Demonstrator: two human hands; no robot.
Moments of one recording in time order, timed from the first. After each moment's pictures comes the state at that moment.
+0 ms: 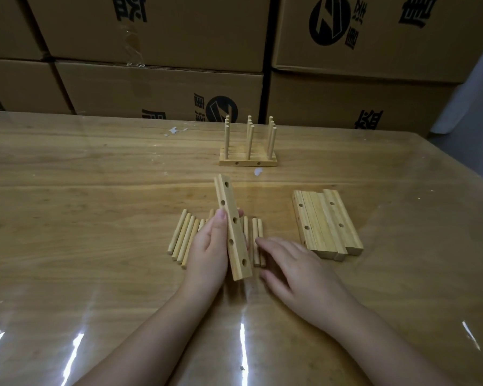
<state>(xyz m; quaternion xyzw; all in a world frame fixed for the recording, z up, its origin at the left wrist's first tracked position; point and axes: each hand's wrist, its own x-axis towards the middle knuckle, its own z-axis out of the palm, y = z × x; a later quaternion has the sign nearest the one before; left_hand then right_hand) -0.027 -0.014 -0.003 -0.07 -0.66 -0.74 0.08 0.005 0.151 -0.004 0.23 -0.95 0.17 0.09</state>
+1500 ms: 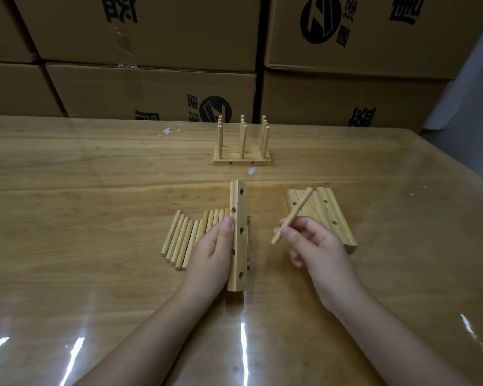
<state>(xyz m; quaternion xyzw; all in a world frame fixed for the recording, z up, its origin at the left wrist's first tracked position) -0.019 -0.010 0.005 -0.10 -0.72 -0.69 0.03 0.002 0.156 0.020 -0.03 -0.70 0.72 0.05</state>
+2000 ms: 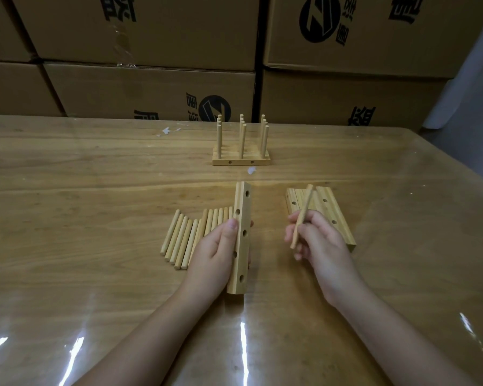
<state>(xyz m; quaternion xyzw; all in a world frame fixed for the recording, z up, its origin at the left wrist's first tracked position) -0.017 -0.010 0.005 -0.12 -0.73 -0.67 0.01 -0.006 0.164 0.016 -0.02 -0.69 0.72 0.05</state>
